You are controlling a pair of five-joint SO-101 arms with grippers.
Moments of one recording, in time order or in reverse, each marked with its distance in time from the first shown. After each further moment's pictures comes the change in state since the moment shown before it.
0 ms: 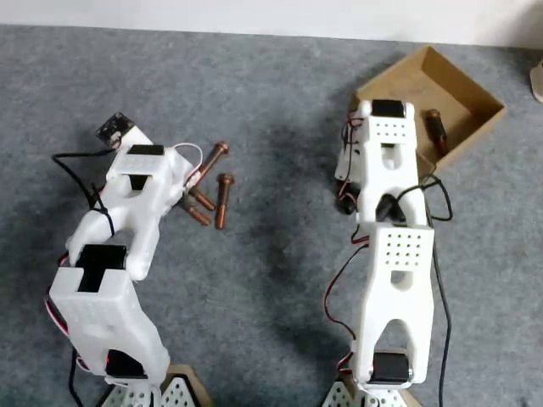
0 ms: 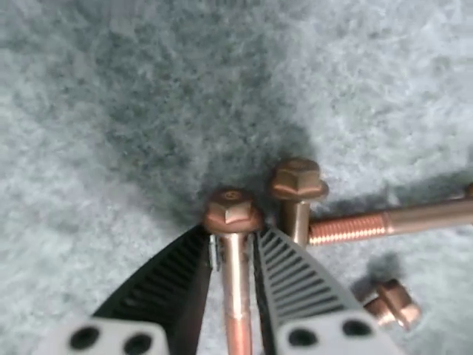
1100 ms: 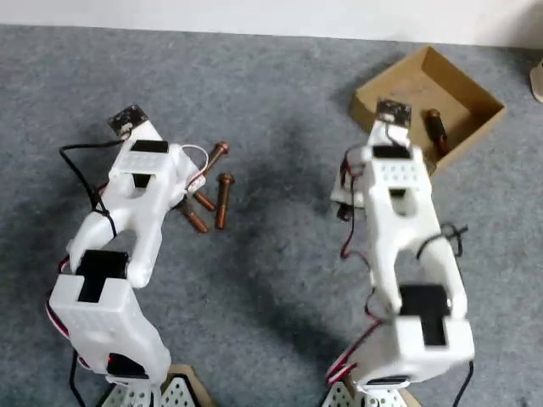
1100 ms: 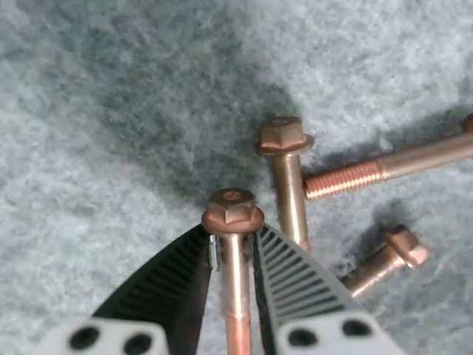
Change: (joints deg) left arm 2.8 -4.0 -0.5 6.3 -7.6; right arm -3.3 -54.7 72.4 -41.1 7.6
